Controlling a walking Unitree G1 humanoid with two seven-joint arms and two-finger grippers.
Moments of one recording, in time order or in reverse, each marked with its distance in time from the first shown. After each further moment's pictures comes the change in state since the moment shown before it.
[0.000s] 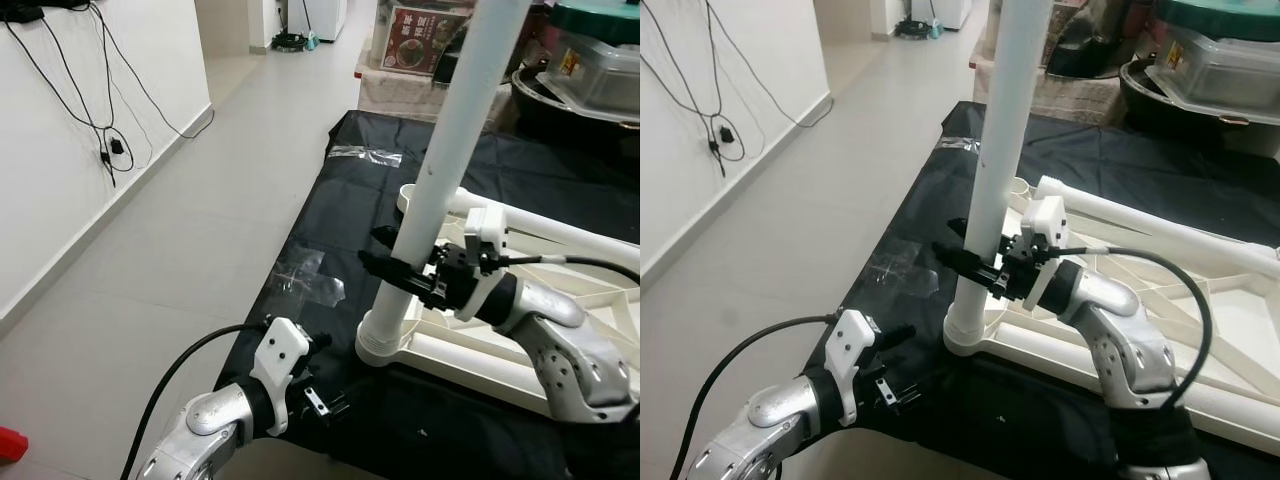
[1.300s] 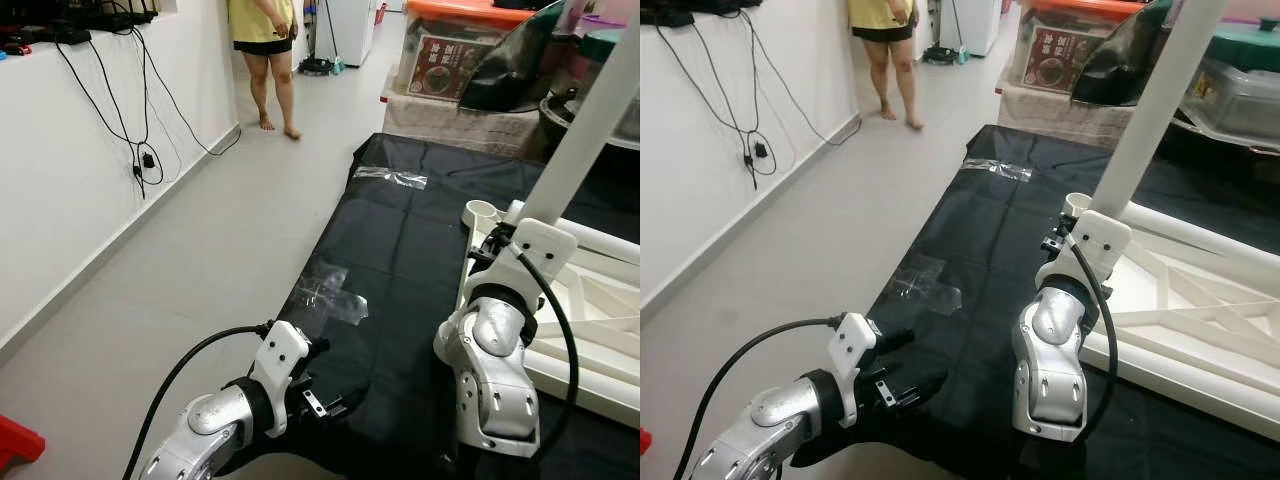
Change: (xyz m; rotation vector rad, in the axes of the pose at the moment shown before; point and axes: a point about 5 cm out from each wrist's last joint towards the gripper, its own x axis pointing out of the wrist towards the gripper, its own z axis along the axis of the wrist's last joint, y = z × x) left arm 0.004 0.007 -0.004 0.003 0.017 0.000; right arm -0.002 -0.011 -0.015 -0.013 -0.048 -1.672
